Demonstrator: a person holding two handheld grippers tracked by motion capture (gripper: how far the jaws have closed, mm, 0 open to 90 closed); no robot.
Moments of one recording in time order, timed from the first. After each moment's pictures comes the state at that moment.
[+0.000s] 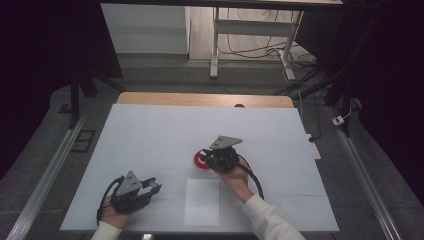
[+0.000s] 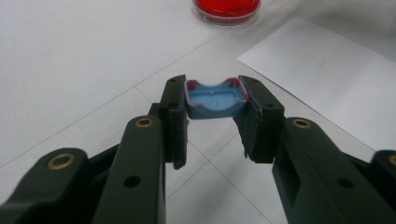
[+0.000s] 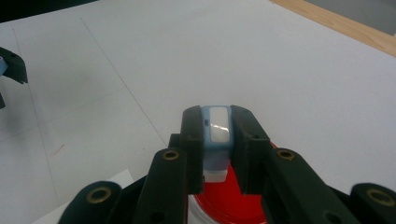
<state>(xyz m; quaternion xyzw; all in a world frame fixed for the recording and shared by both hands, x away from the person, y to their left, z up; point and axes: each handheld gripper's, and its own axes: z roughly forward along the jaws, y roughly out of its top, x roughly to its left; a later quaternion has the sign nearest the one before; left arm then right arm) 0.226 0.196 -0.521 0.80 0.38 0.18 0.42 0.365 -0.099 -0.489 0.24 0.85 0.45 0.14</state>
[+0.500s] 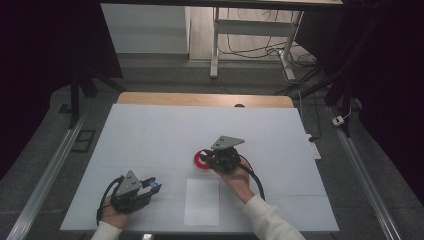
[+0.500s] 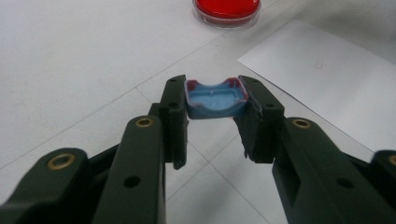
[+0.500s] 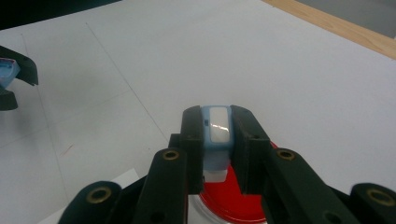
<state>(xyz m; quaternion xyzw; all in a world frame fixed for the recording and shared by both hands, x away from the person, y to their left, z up) 0.226 0.196 -0.521 0.80 0.38 0.18 0.42 0.361 -0.102 -0.484 0.24 0.85 0.46 0.13</state>
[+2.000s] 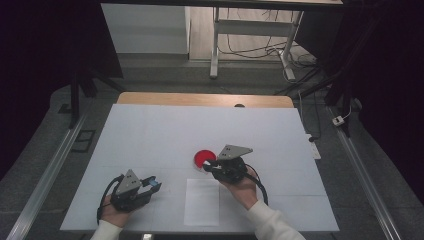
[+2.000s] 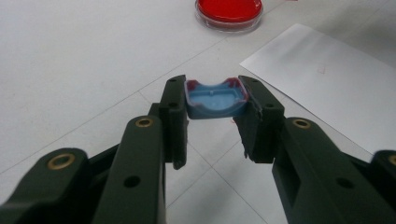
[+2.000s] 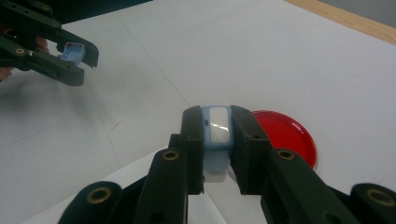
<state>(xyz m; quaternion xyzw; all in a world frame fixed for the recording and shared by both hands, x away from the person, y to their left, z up) 0.228 0.196 -0.520 0.80 0.39 0.18 0.42 0.329 -0.120 -0.477 0.22 0.85 0.47 0.11</state>
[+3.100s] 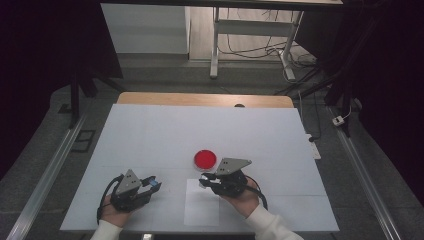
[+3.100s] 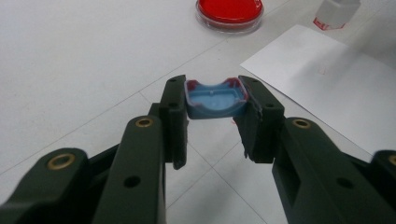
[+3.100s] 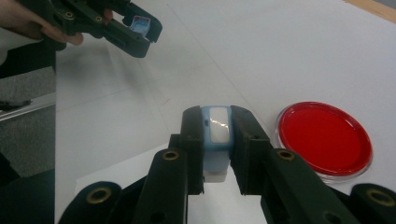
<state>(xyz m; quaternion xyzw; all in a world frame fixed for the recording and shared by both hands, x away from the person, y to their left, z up) 0.229 0.196 -0.520 0.80 0.39 0.18 0.42 0.296 -0.120 -0.478 0.16 0.87 0.46 0.08</state>
